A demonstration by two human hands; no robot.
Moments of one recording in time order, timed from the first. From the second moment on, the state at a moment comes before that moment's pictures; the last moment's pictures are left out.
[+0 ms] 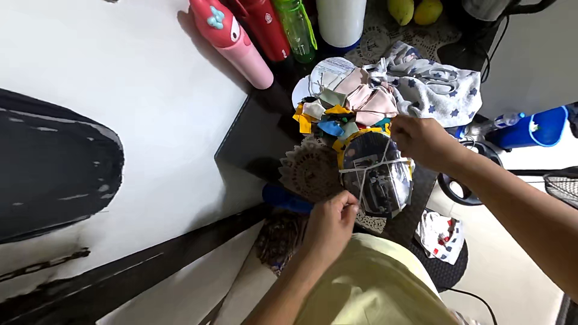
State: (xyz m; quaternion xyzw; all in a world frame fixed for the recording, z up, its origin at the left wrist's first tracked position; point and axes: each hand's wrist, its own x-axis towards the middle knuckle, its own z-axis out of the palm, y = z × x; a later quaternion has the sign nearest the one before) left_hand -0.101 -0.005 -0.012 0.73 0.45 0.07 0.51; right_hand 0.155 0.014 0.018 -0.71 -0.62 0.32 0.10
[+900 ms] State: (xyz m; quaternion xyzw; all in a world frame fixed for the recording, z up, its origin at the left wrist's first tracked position) left_hand -0.071 -0.033 -0.015 0.72 0.44 0.22 0.48; right_hand 0.137 0.024 -0.048 -0.65 -0.73 0.12 0.15
